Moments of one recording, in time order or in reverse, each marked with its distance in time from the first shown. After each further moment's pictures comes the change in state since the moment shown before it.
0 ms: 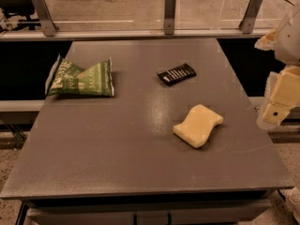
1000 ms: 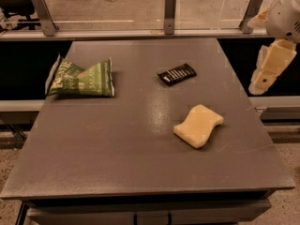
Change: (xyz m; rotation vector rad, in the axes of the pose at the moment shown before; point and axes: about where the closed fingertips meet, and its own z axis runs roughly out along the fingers) arm -0.001 -0.083 0.018 0.049 -0.074 -0.040
